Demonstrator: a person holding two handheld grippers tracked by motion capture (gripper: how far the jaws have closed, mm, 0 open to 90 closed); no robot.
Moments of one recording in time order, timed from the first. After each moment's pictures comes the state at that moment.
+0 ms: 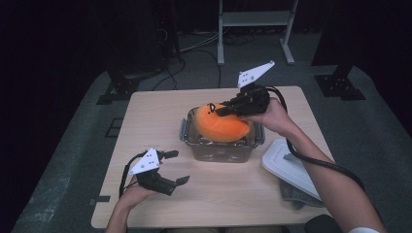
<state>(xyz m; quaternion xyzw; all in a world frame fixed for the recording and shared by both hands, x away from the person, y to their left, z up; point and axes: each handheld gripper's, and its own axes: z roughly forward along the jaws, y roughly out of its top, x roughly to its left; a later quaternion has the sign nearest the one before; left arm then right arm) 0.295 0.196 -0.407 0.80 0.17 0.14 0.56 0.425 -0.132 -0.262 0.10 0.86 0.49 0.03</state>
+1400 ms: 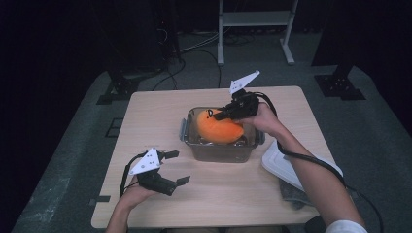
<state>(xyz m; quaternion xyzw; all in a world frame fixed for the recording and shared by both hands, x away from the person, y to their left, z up) 0.294 0.195 -0.408 0.80 0.17 0.14 0.56 0.466 -0.121 -0.318 0.13 0.88 0.46 0.02</state>
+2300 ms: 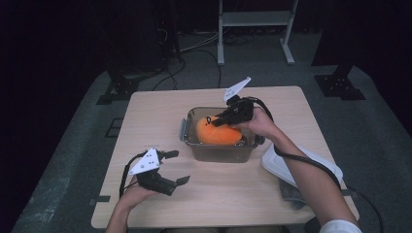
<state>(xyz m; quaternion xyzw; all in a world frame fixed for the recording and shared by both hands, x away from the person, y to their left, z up) 0.293 0.196 -0.407 0.80 0.17 0.14 0.57 0.472 -0.108 -0.344 0.13 0.90 0.42 0.01</state>
